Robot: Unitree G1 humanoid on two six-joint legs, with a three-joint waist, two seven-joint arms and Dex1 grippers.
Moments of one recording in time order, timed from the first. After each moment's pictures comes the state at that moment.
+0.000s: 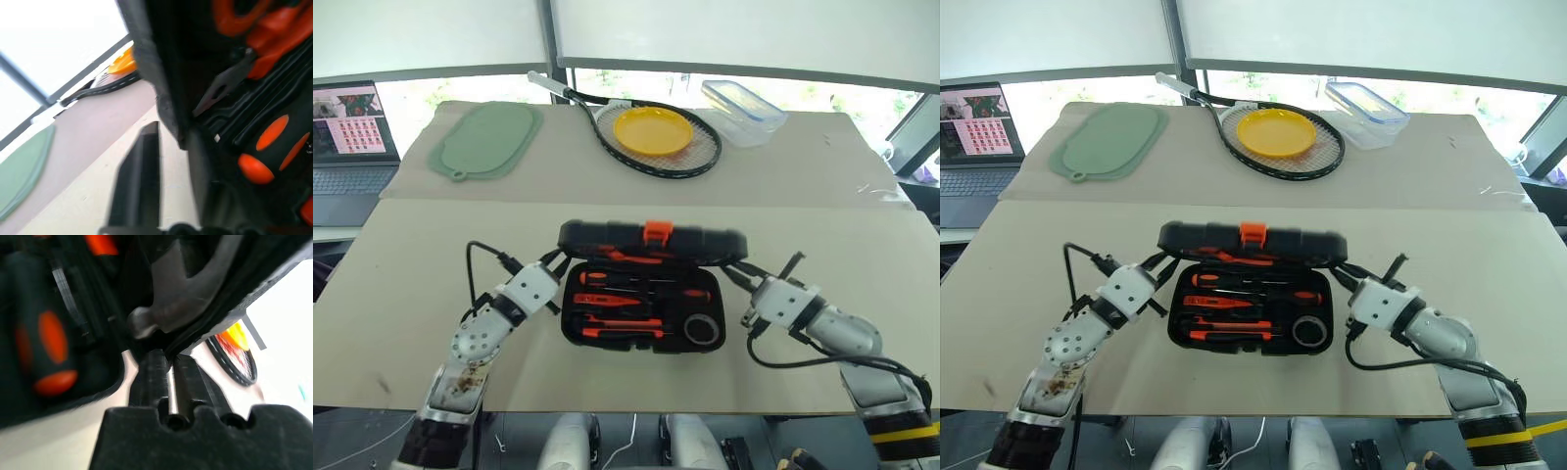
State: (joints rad) left arm 0.01 0.48 0.02 -0.21 0.10 -0.16 -0.37; right arm -0.02 -0.69 0.01 -0.07 -0.15 -0.44 0.53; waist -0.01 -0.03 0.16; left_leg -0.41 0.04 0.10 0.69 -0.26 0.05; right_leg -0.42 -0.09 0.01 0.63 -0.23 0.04
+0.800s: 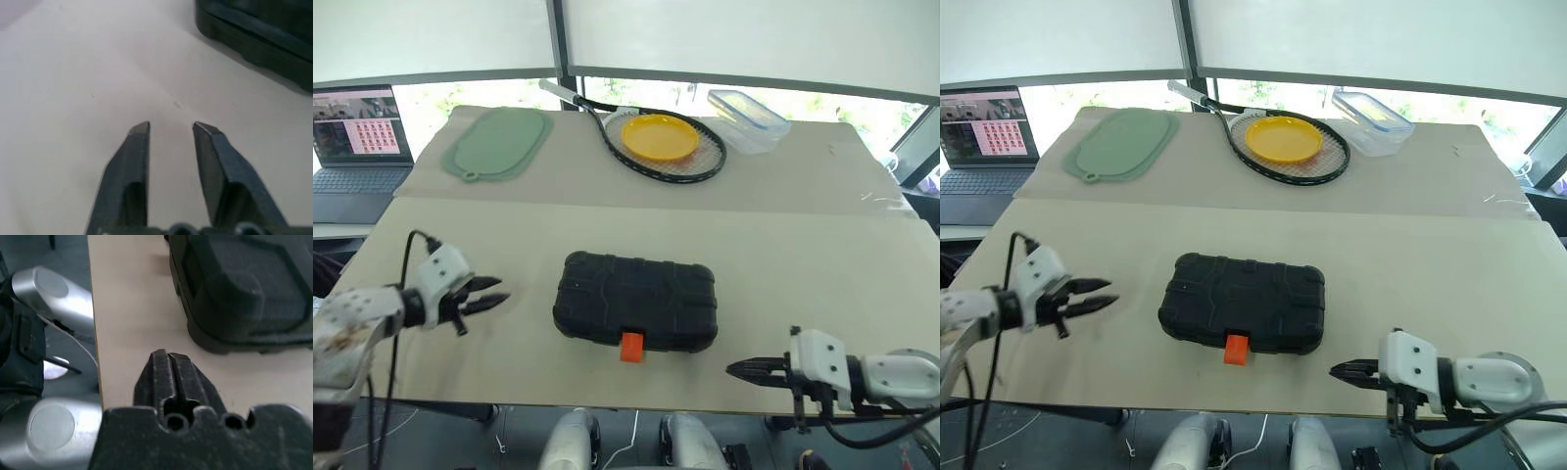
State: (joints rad) left arm -0.26 0.88 0.05 0.07 -0.25 0.26 -1.02; right arm 0.24 -0.95 -0.05 -0.51 0.41 0.13 1.07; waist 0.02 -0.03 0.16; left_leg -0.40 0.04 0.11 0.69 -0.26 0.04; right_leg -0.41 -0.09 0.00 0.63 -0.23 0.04
